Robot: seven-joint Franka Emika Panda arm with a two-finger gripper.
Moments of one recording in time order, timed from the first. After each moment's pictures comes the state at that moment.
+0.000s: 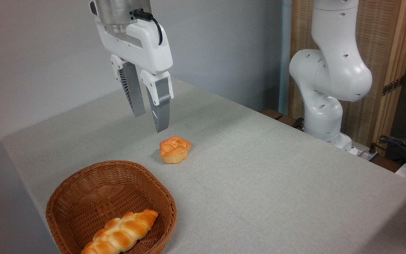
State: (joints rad) arm -0.12 0.00 0.03 -1.58 -0.02 1.60 0.71
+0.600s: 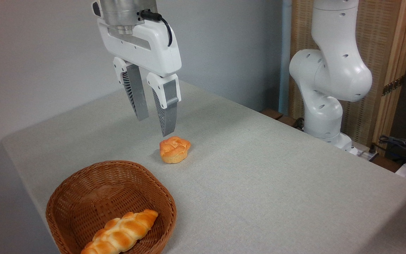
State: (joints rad) arm -0.12 0.00 0.07 -1.57 -0.02 1.60 0.71
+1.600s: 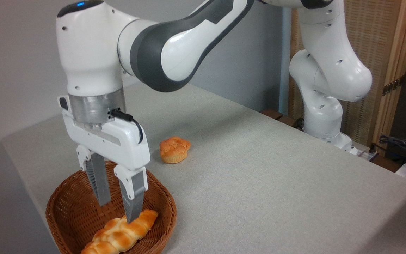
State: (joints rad) arm -0.12 0.29 0.10 -1.58 0.04 2.03 0.54
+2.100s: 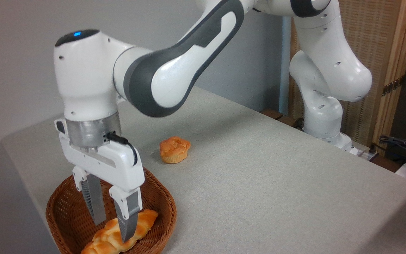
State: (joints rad) arm -0.13 0.37 0.10 -1.59 0.05 2.12 0.49
